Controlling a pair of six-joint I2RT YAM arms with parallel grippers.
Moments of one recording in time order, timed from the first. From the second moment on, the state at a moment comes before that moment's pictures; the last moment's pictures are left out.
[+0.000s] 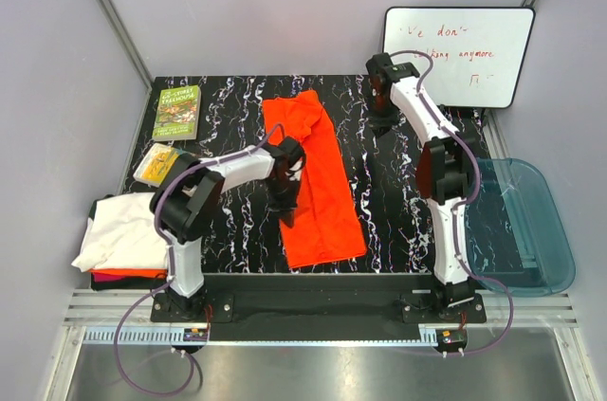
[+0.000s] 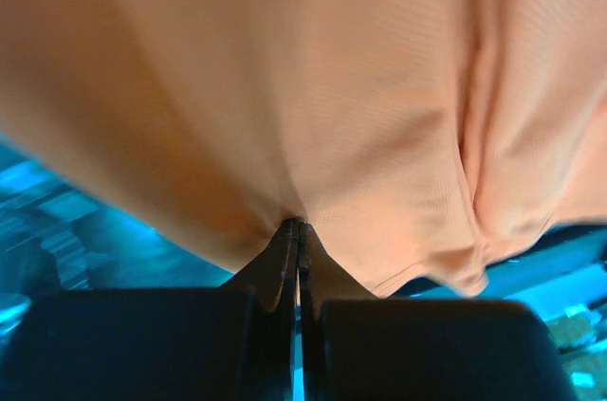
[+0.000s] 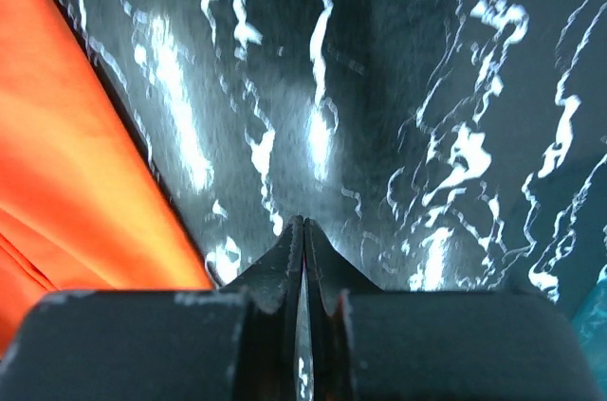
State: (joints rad) left arm -0.63 1.94 1.27 -0.82 0.29 -0.50; right arm 0.29 2.33 2.25 -1.19 0.10 0.30
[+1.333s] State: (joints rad) left arm -0.56 1.52 1.25 -1.04 0.12 -0.45; right arm 0.43 2.74 2.66 -0.99 -0.11 0.42
